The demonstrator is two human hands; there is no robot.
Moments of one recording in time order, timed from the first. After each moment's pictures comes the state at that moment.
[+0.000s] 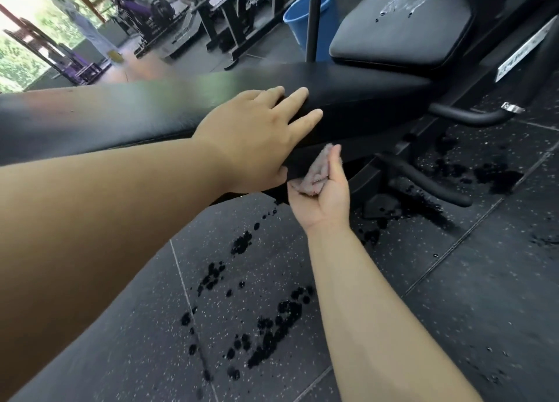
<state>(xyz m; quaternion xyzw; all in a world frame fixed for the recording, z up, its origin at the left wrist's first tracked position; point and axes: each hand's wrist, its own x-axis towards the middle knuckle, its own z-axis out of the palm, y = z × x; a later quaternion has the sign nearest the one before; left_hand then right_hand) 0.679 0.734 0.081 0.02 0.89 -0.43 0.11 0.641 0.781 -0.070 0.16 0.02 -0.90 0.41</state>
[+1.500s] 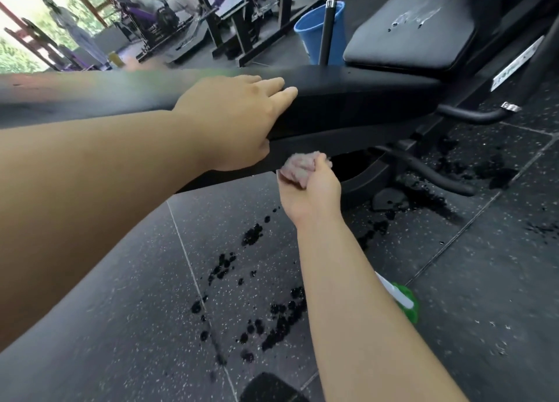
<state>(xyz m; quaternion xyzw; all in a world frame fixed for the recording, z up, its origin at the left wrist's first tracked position) 0.748 0.714 0.127 -0.02 0.93 -0.37 0.05 0.711 0.775 -0.025 0.21 0.11 -0.88 0.42</state>
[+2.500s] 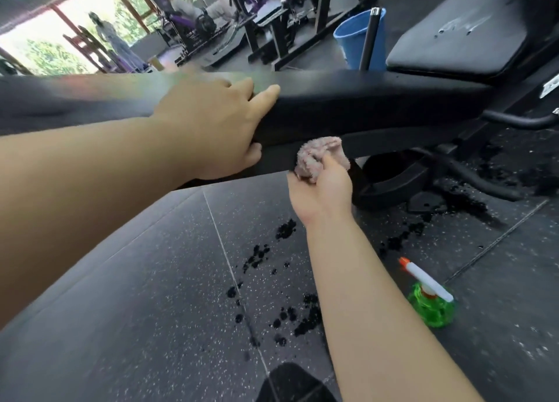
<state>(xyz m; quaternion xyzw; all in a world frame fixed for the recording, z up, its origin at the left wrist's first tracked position) 0.842 0.709 0.182 -0.11 0.87 -0.48 0.04 0.777 0.763 0.027 0.14 0.08 -0.88 0.45</state>
